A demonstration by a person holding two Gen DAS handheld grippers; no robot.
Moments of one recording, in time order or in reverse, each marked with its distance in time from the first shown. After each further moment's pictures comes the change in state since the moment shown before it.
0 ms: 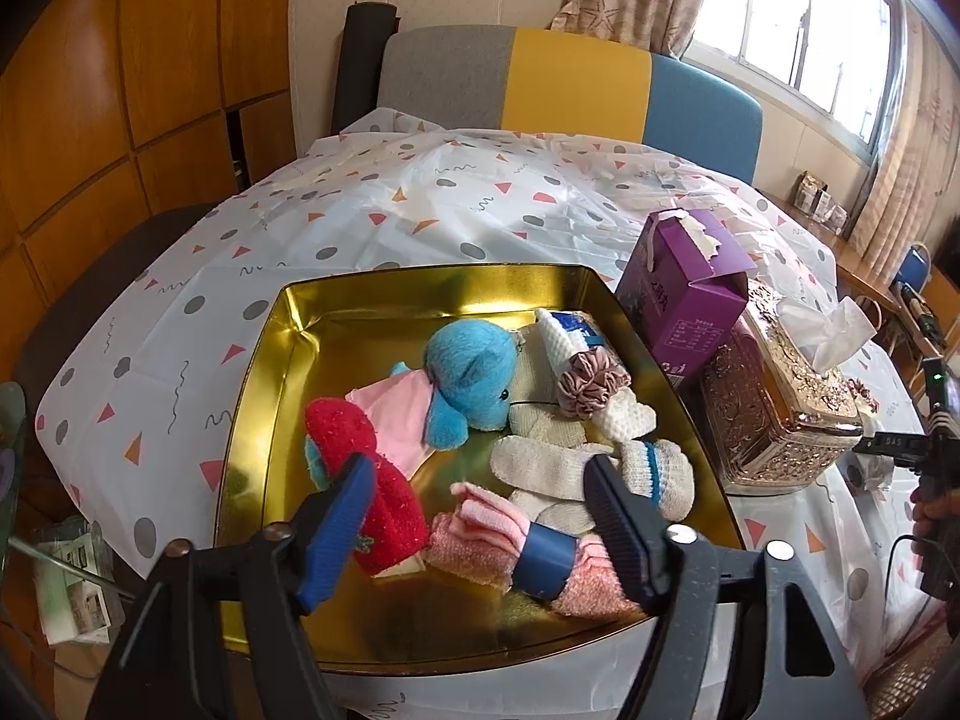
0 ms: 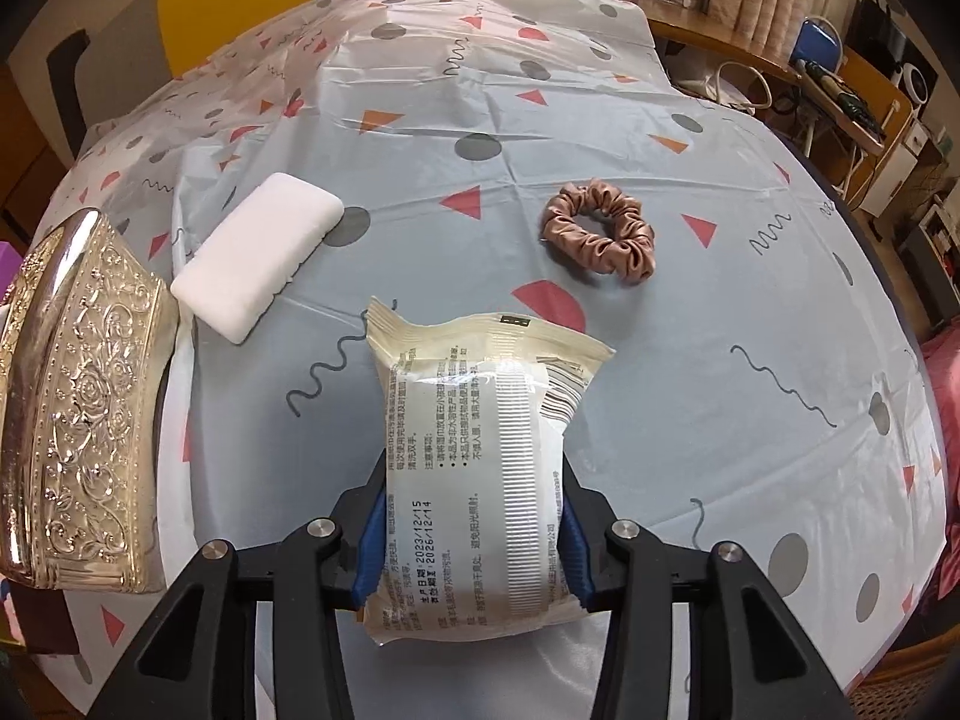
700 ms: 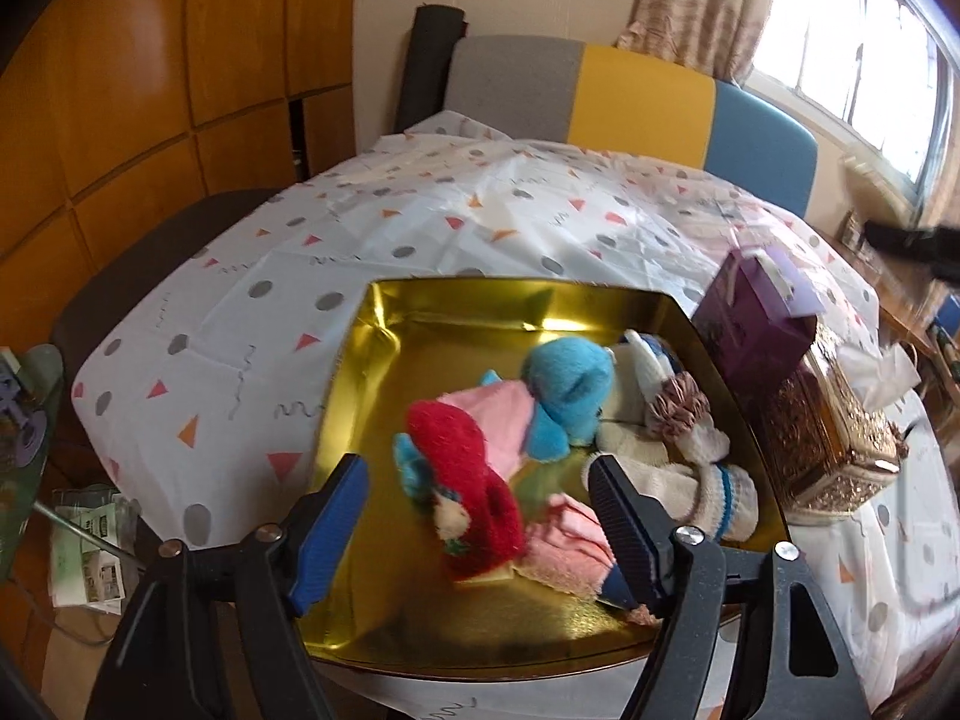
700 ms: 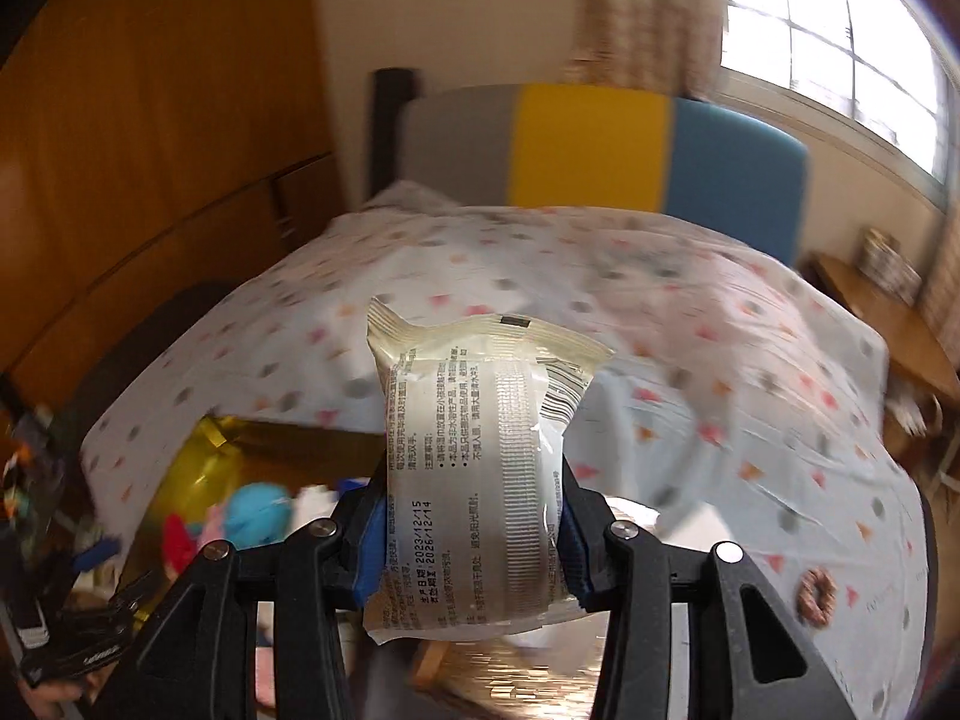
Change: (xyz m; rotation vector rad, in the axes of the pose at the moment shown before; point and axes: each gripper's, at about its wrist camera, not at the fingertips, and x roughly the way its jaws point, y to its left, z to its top) left arm -0.008 0.043 0.000 -0.092 -0.030 0.100; right arm -0.171 0.255 0.034 -0.541 -0.365 0.387
